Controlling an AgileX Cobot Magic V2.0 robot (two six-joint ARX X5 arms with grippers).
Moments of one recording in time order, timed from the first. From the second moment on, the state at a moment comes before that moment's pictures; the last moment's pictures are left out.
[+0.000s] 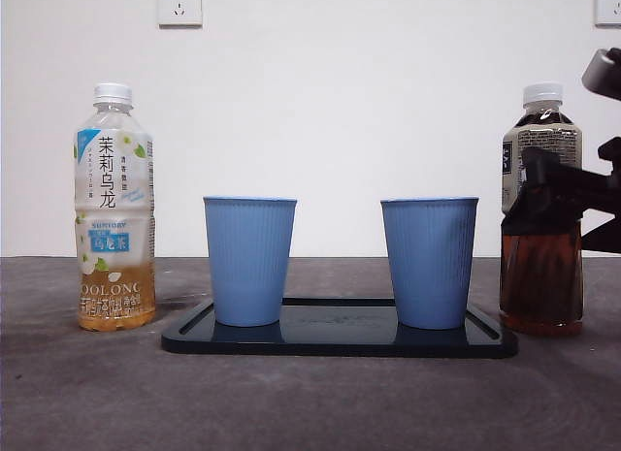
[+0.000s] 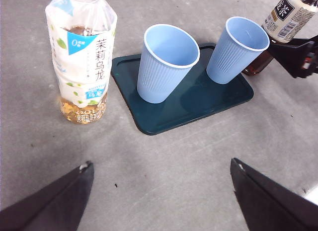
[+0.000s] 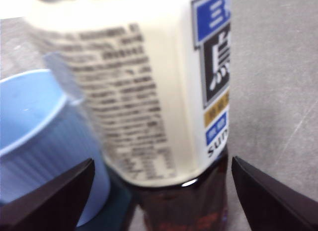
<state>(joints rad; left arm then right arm) -0.12 0.56 0.78 -0.86 0.48 0.04 0.26 1.31 0.24 0.78 -0.03 0.24</state>
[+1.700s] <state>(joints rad) -0.12 0.56 0.78 -0.86 0.48 0.04 0.26 1.05 0.50 0.15 0.16 -0.01</state>
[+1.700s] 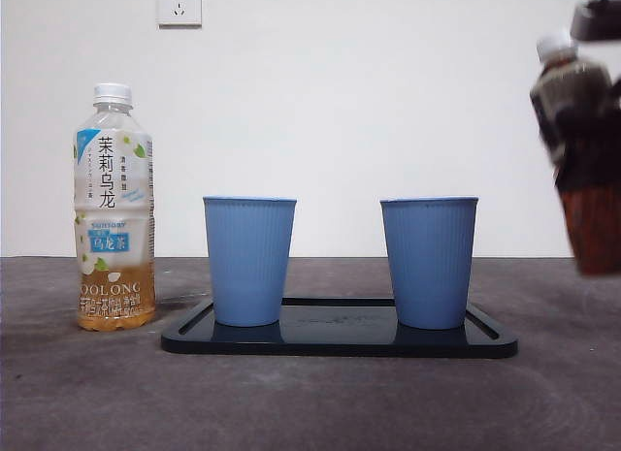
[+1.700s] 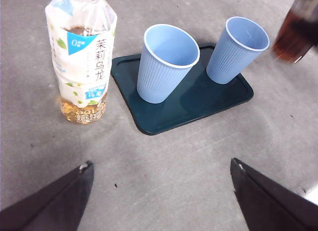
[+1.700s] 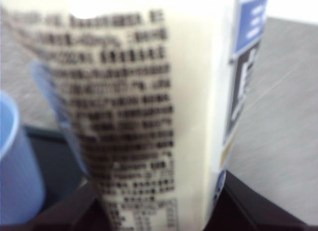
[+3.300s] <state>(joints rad) -0.26 0.56 0.78 -0.85 0.68 0.04 0.56 1.29 0.93 -0.44 0.86 -1.05</state>
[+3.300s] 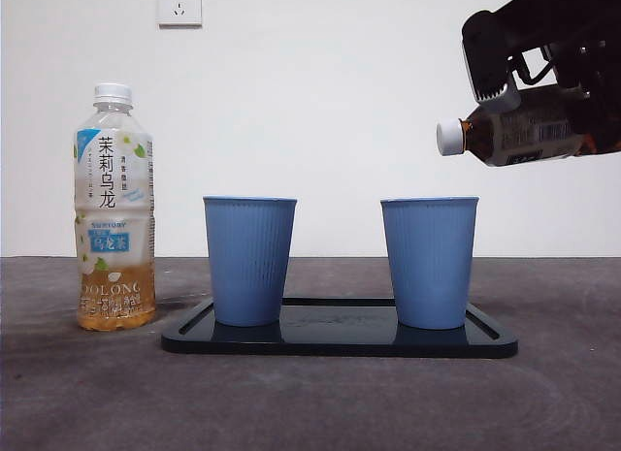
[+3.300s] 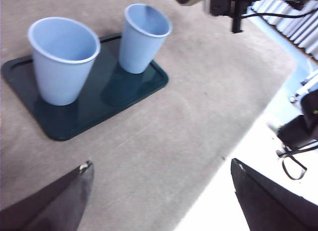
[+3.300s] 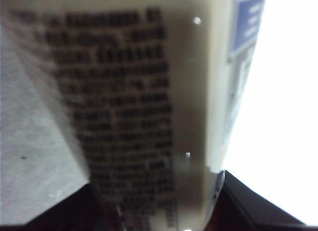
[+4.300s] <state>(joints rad) -0.30 0.56 0.78 -0.85 0.69 0.04 0.60 1.34 0.93 -0.42 0.94 -1.15</state>
